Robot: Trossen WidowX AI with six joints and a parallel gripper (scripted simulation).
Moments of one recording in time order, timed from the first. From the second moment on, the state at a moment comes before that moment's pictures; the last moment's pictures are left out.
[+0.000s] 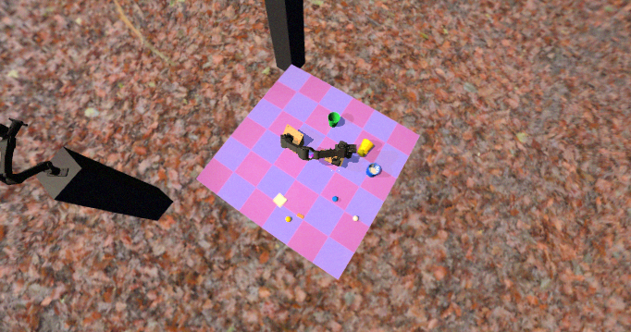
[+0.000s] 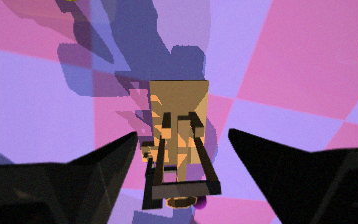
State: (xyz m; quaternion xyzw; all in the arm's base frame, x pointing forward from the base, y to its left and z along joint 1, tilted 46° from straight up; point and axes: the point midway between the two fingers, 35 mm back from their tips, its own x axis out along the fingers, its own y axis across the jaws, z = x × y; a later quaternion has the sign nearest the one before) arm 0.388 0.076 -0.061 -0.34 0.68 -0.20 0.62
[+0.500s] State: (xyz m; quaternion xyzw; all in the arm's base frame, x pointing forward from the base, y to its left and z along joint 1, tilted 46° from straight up) arm 0.391 0.064 -0.074 -0.34 0.68 -0.19 0.62
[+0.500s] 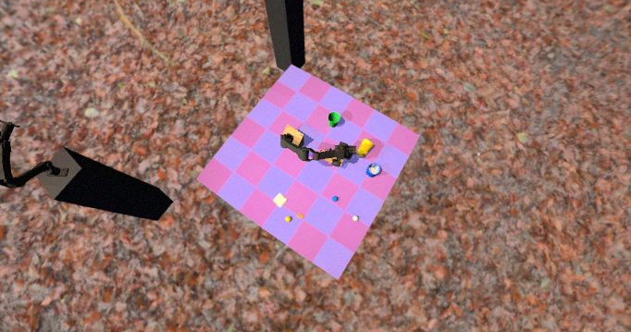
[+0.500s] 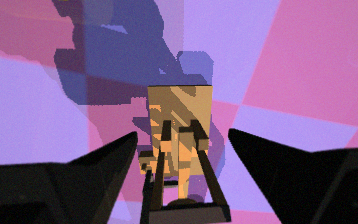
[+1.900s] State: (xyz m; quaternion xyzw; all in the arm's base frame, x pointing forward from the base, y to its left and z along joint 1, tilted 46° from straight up) arm 0.386 0.055 -0.078 -0.35 0.69 -0.20 0.61
